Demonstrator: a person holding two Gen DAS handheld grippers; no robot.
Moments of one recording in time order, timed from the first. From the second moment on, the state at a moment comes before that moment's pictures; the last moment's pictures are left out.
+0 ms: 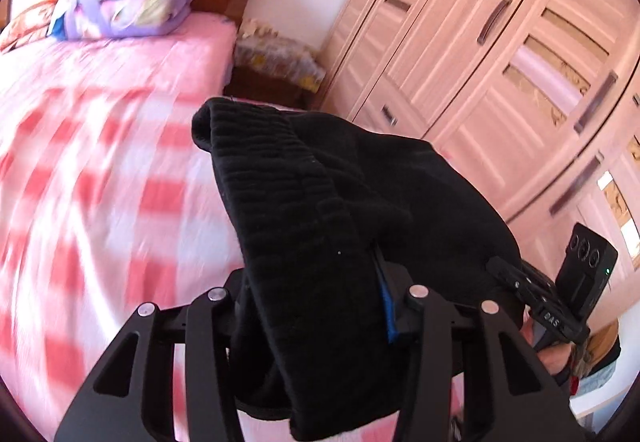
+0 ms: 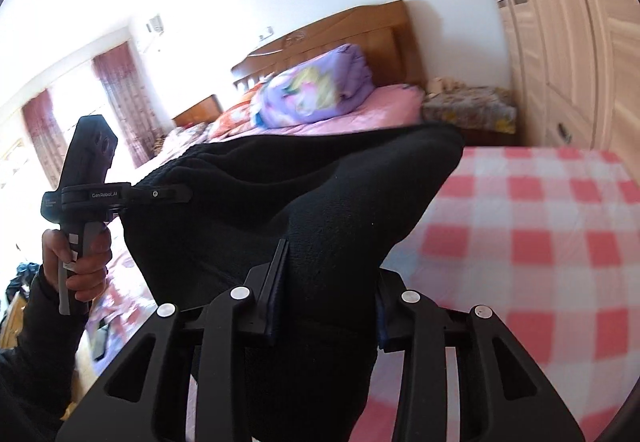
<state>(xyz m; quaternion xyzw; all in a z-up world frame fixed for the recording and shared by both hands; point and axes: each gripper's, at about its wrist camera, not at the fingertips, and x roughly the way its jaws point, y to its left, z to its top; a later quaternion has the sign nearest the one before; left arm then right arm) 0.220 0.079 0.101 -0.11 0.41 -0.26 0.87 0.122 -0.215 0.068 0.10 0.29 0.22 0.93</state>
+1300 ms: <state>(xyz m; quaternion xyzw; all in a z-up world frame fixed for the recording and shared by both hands) 0.075 0.034 0.125 0.01 0.22 -0.02 0.98 0.025 -0.223 0.053 0.08 0.27 -0.01 0.96</state>
